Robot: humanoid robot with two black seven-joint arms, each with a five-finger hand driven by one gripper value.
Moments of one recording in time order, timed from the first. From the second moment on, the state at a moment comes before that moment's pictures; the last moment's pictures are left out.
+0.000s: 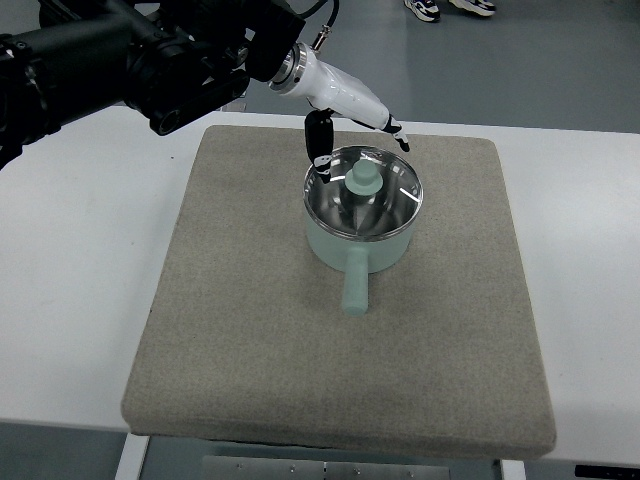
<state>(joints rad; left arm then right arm) -1.70 0.07 0.47 -0.61 1.21 -0.34 -0.61 0.04 0.00 -0.05 0.15 0.03 -0.04 0.10</state>
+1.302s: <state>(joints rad) -1.71 0.07 0.47 -0.62 1.21 -0.40 -0.61 0.04 0.00 -0.05 0.15 0.03 -0.04 0.10</state>
